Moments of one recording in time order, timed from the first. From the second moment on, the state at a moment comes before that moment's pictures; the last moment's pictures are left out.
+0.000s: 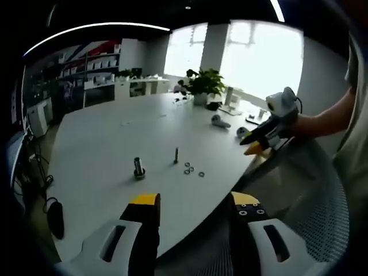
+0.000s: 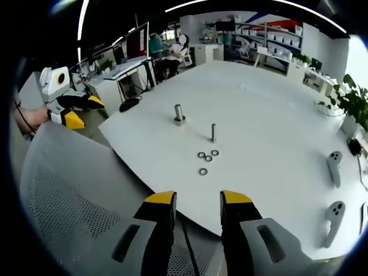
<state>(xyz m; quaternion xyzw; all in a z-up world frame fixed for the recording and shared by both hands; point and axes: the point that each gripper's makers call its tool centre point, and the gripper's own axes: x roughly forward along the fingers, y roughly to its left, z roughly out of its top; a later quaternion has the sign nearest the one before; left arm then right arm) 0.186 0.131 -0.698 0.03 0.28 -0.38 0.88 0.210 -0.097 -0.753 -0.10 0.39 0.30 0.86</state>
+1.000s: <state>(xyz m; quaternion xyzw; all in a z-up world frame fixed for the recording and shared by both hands) 0.188 0.132 -0.694 0.04 0.26 -0.39 0.88 0.209 -0.092 -0.754 -0.08 0.40 0.31 0.86</state>
